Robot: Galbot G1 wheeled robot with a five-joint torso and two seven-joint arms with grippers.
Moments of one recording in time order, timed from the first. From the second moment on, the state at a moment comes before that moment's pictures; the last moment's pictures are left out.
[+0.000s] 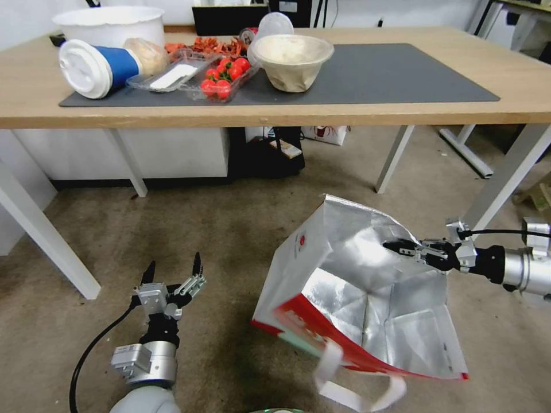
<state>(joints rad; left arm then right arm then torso) 1.75 -1.40 -0.46 -2.18 -0.27 -0.14 -0.23 -1.47 0.36 0.72 1.84 1.21 -0.41 -0.92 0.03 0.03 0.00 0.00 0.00</state>
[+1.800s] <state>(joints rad) 1.76 -1.39 -0.45 -2.21 -0.30 -0.15 -0.22 -1.55 0.47 0.74 1.97 1.11 -0.39 -1.00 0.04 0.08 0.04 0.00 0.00</state>
